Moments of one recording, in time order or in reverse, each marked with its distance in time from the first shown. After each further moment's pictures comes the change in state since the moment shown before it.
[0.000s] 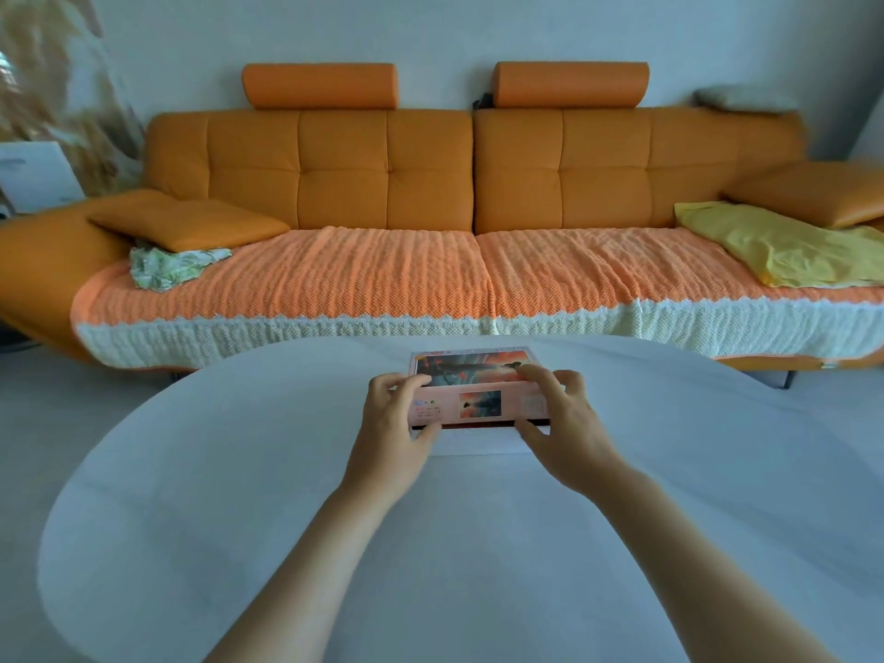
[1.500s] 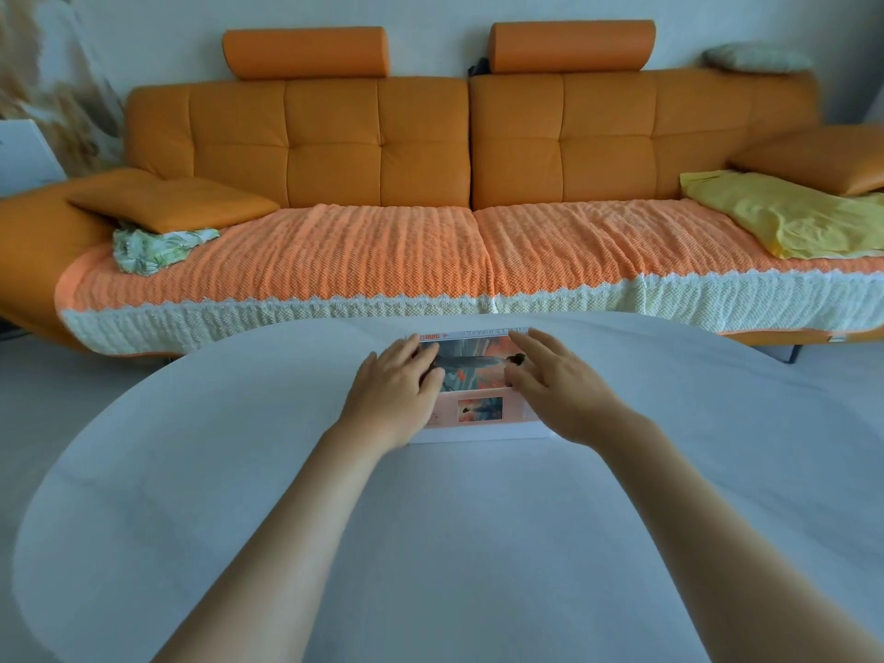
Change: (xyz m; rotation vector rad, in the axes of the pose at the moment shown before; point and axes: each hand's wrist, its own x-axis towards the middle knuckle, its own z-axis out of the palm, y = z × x) left_hand 0.047 0.012 -0.004 0.433 -0.401 -0.016; right_hand 0.031 -0.005 -0.011 -0.138 -0.196 0.034
